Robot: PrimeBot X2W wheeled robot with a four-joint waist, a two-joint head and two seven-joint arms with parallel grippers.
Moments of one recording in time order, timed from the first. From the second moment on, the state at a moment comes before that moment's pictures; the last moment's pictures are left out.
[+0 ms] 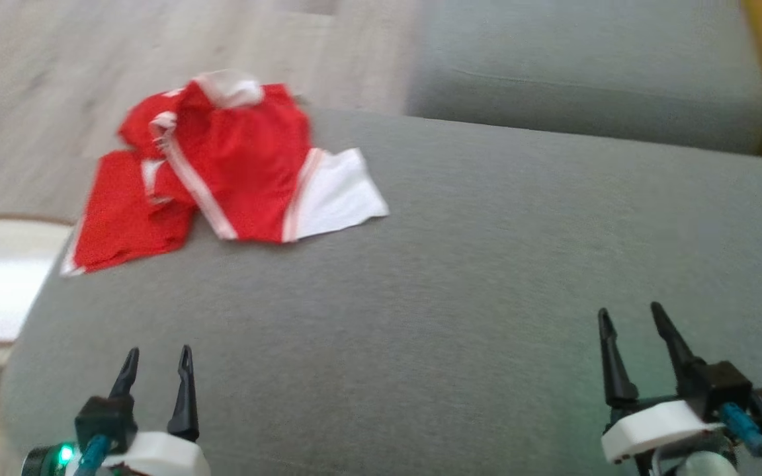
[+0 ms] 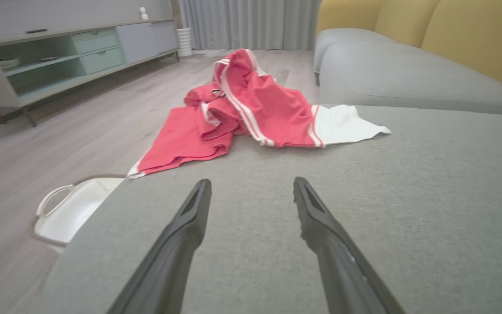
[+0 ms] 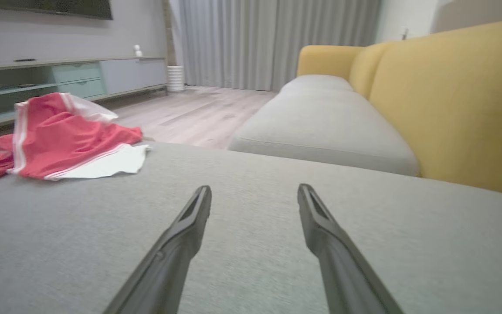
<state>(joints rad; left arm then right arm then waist) 0.09 0.09 -0.05 0.27 -0.05 0.03 -0.25 0.03 -0.04 -0.02 0.30 0.00 0.12 -0.25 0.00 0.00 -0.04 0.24</state>
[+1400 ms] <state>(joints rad) -1.08 0.36 -0.05 0.93 -0.07 -0.05 0.01 -0.25 -0.27 0.13 -0.07 -0.03 0.12 -0.19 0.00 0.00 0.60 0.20</state>
